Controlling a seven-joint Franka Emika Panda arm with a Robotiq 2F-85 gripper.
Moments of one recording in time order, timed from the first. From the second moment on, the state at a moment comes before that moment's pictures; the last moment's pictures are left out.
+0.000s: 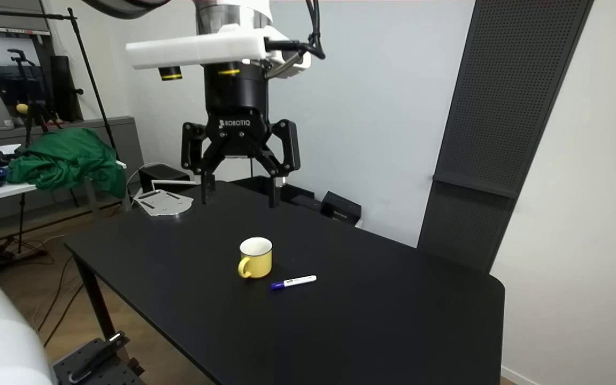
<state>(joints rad) 0.00 -0.75 -0.05 -2.47 -0.22 1.52 -0.33</state>
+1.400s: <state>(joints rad) -0.11 -0.27 -0.04 -2.40 -0.19 2.34 0.11</state>
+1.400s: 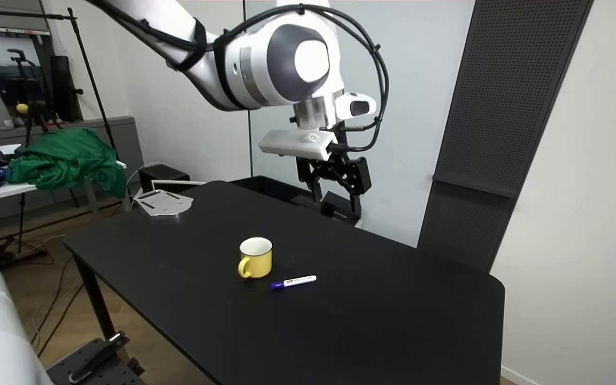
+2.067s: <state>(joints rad) -0.07 -0.17 -0.01 -2.36 -0.14 2.38 0.13</state>
